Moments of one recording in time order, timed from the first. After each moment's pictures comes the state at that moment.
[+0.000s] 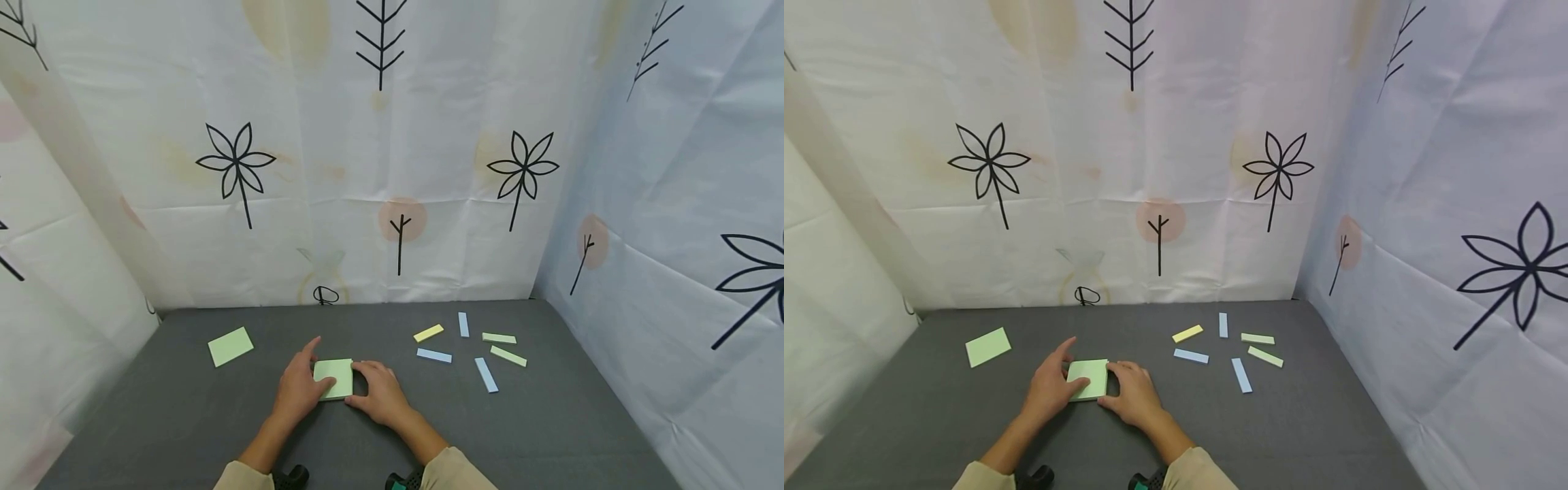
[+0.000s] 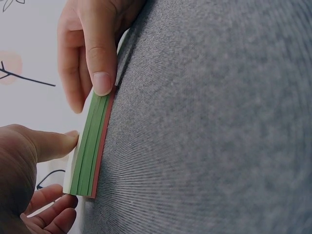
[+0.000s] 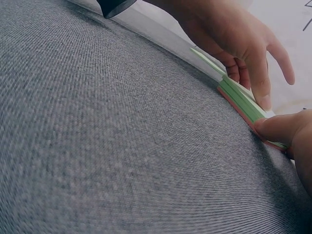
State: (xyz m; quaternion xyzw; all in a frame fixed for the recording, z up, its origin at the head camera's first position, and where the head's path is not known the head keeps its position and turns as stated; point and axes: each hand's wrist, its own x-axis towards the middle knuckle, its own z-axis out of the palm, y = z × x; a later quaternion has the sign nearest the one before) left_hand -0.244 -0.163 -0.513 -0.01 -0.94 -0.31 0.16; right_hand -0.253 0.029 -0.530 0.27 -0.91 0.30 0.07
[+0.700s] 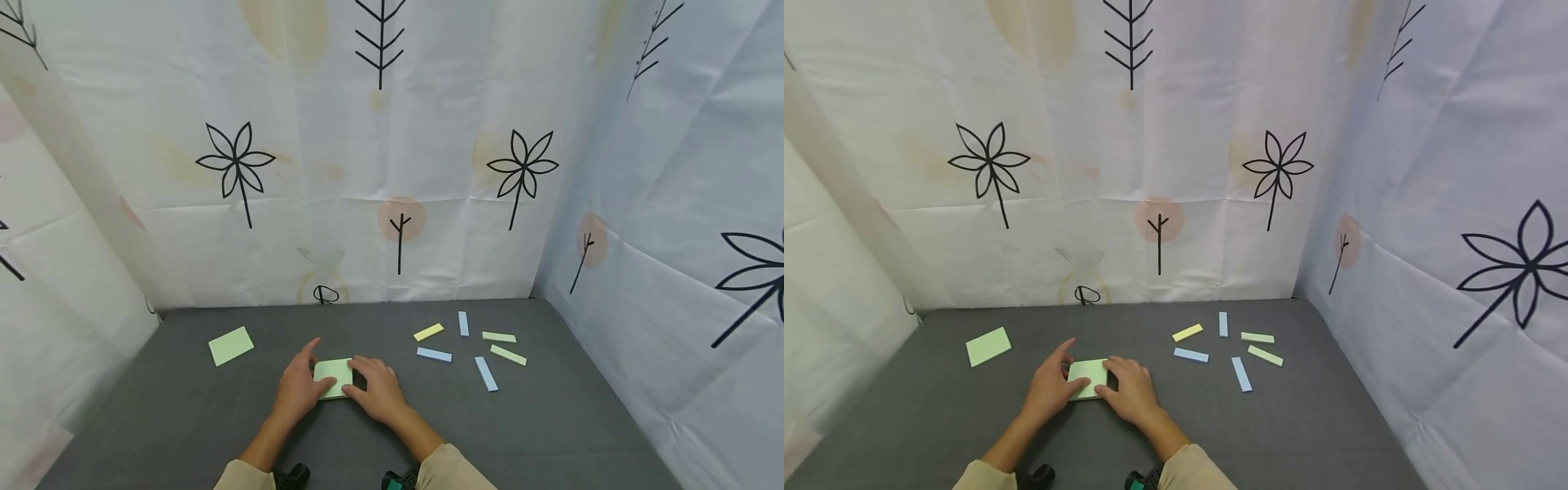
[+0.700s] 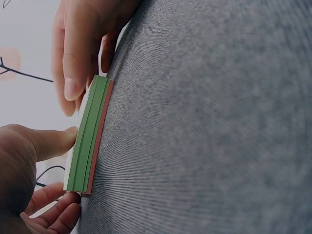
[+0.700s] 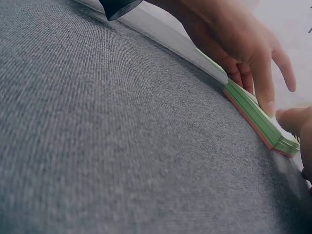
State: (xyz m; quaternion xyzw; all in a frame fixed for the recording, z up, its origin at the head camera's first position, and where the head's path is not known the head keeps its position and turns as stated) left_hand -0.245 -0.164 -0.518 0.00 -0.93 -0.33 0.15; right_hand -0.253 0.025 -0.528 0.27 -0.91 0.31 0.10
